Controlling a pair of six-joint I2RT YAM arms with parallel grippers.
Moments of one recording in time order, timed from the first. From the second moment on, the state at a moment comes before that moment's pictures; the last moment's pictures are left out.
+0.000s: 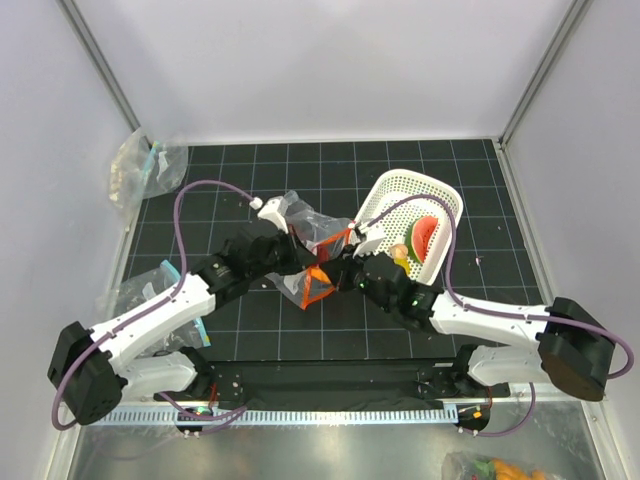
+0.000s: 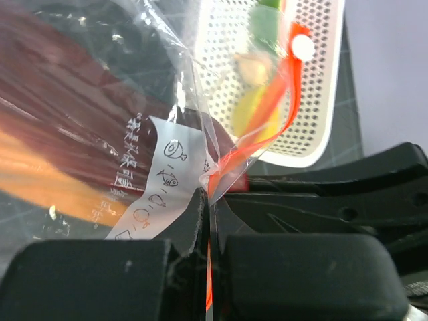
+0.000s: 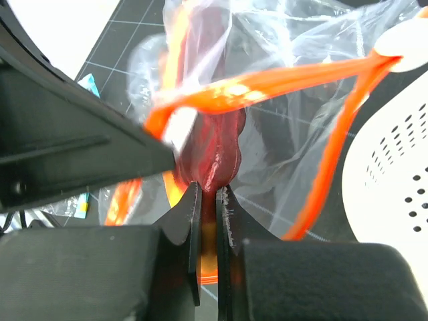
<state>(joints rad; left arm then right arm) -0.76 1.14 0.83 -0.21 -0.02 -0.77 1.01 1.20 0.59 0.34 0.31 0.59</state>
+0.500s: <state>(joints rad) -0.76 1.21 0.81 -0.05 0.17 -0.81 1.01 1.30 0.58 0.37 0.32 0.55</state>
